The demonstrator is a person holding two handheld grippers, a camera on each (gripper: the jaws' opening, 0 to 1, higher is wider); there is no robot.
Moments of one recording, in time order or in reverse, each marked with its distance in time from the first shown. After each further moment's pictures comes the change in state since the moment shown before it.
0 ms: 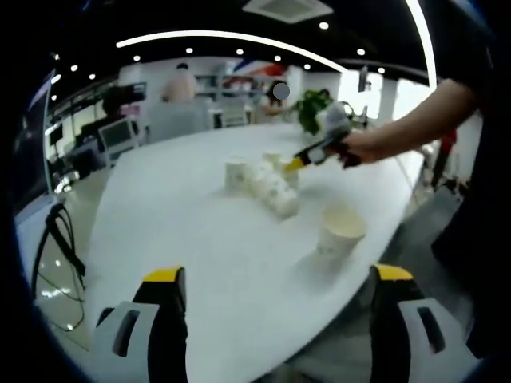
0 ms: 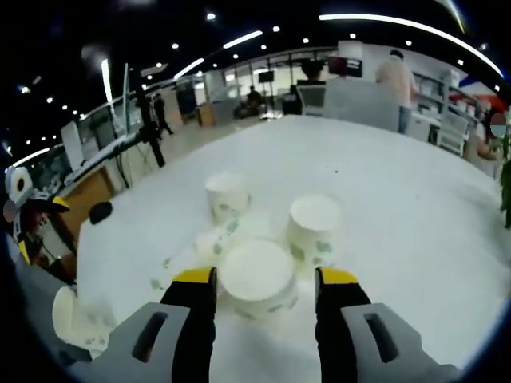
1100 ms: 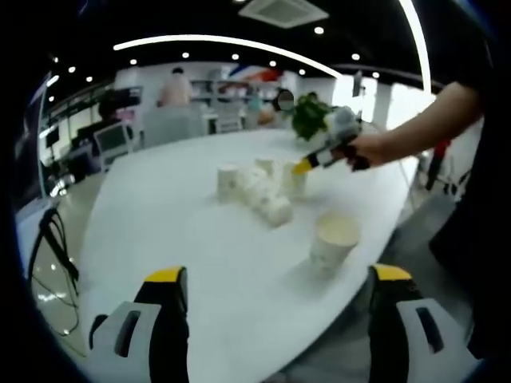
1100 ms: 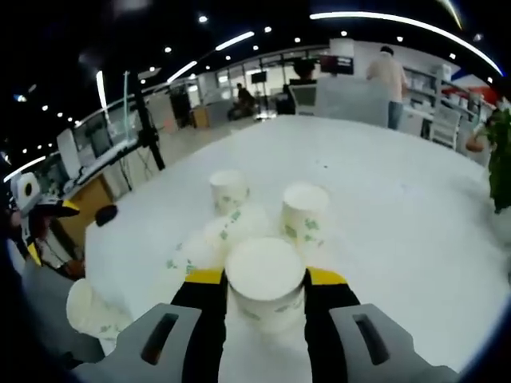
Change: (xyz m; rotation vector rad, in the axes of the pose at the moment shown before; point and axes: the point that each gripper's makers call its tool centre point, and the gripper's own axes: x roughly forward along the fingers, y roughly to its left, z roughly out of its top) left arm 0.005 -0.007 0.005 0.010 -0.041 -0.034; right arm -0.049 0.006 -0.010 0.055 -0.016 -0.027
